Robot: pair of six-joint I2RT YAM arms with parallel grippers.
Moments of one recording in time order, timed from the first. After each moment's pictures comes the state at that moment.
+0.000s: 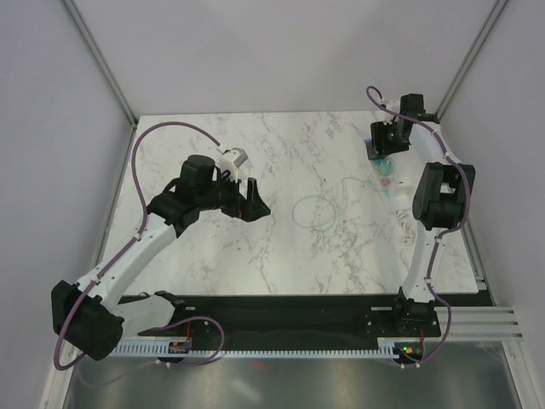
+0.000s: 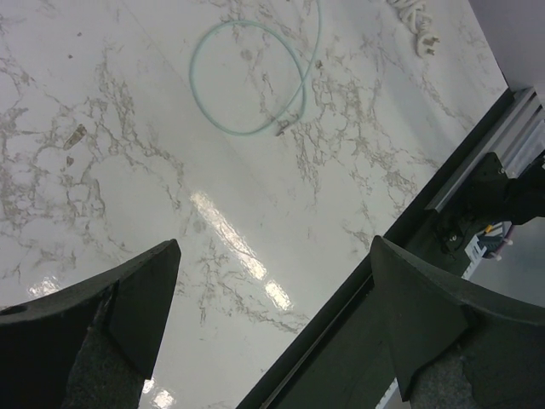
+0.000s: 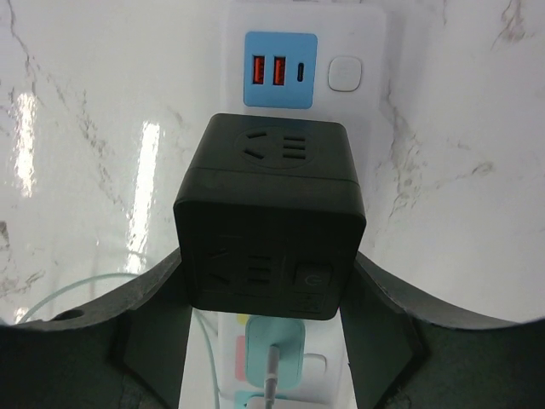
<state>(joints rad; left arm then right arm) -0.48 1.15 0.99 -0.43 0.43 -0.25 -0.09 2.25 1.98 -0.72 -0.23 -0.24</state>
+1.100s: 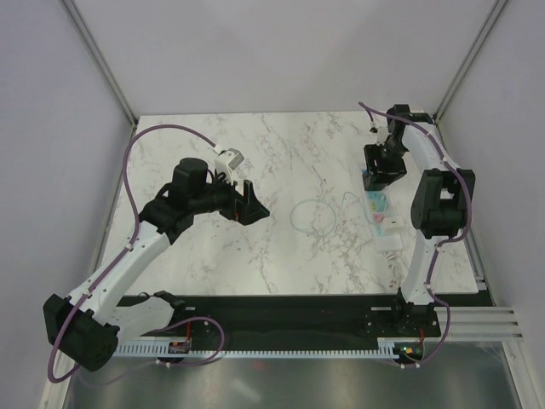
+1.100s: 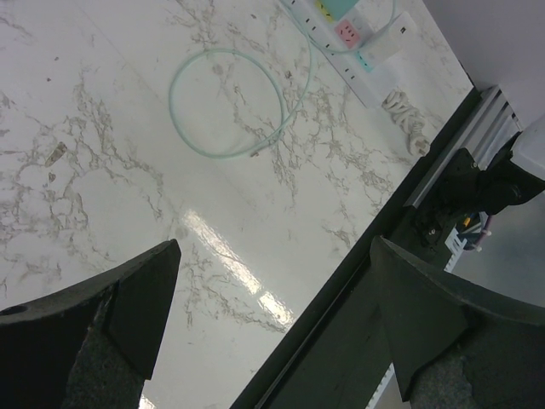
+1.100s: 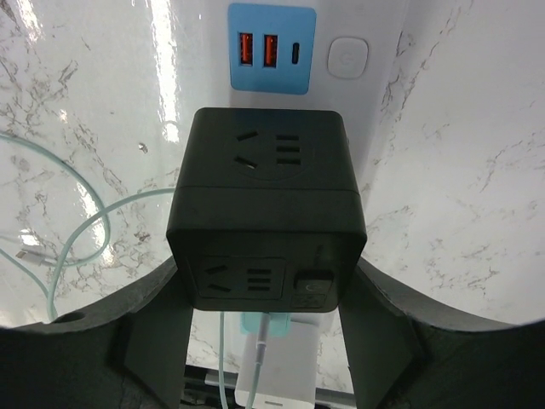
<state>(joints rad) -0.48 1.08 0.97 -0.42 0.49 -0.25 -0.01 2.08 1.81 -1.12 -0.13 -0.10</state>
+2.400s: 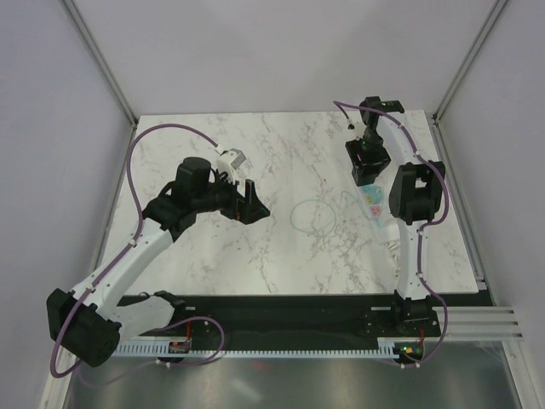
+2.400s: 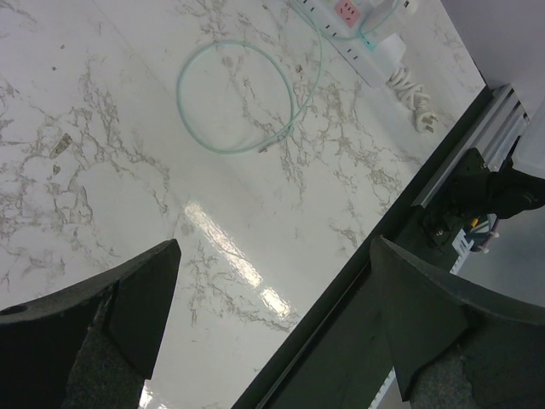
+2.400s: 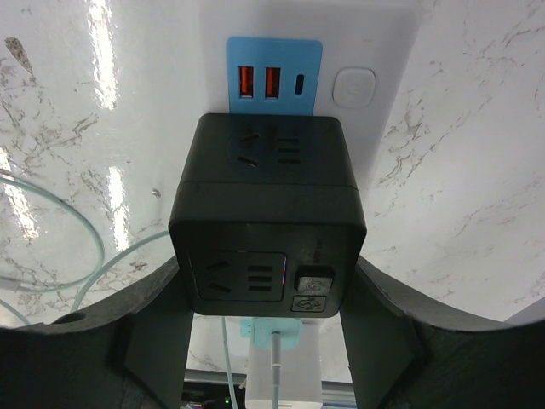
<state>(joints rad) -0.48 1.11 0.97 -0.42 0.47 -0.25 0.11 2.36 2.23 -1.33 0.00 -0.13</state>
